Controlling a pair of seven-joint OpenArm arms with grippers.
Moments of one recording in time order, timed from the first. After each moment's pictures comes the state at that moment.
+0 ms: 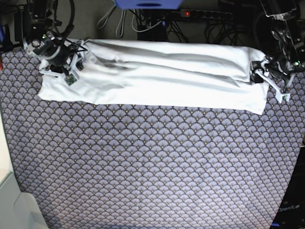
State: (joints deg) left arm 10.3 -19.0 -27.6 87.5 -23.0 -19.1 62.0; right arm -23.1 9.9 14.4 105.2 -3.0 40.3 -43.6
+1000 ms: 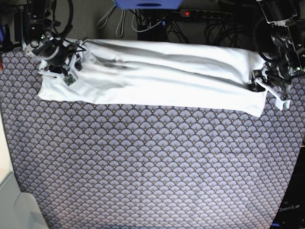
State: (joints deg) left arm 7.0 -19.5 -27.3 82.8 -29.0 -19.7 58.1; right arm -23.1 10.7 14.3 105.2 -2.9 40.3 -43.6
